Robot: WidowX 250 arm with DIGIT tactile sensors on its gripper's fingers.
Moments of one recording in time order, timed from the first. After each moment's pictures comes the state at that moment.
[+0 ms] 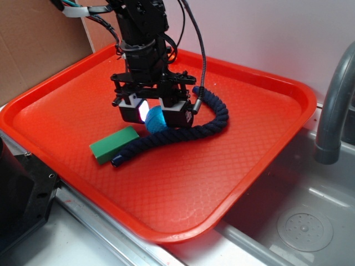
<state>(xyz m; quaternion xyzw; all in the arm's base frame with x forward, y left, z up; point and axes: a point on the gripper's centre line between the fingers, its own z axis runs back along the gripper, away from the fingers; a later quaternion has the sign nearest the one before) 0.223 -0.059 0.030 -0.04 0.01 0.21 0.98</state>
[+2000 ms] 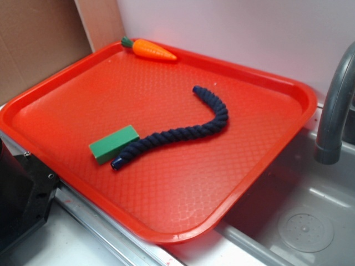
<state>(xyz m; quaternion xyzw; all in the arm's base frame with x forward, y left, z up) 0.192 0.013 0.242 0.02 -0.02 0.10 0.99</state>
